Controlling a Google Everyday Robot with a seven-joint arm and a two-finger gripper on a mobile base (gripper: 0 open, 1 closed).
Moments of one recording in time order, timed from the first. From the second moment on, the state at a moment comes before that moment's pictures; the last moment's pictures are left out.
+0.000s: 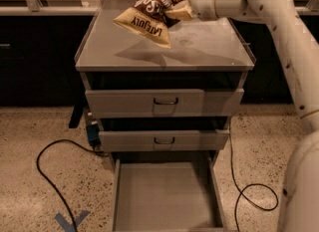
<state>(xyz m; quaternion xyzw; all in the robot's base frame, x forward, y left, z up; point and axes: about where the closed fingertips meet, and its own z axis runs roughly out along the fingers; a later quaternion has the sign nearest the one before) 0.790 -0.057 0.987 -0.56 0.55 0.09 0.61</state>
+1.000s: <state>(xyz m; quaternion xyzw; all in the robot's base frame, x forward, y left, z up) 0.892 -0.106 0.897 -0.42 0.70 0.07 0.57</state>
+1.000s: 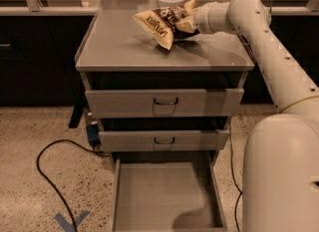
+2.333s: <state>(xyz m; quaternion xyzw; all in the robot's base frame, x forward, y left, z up) 0.892 -0.105 0.895 -0.41 0.71 0.08 0.57</state>
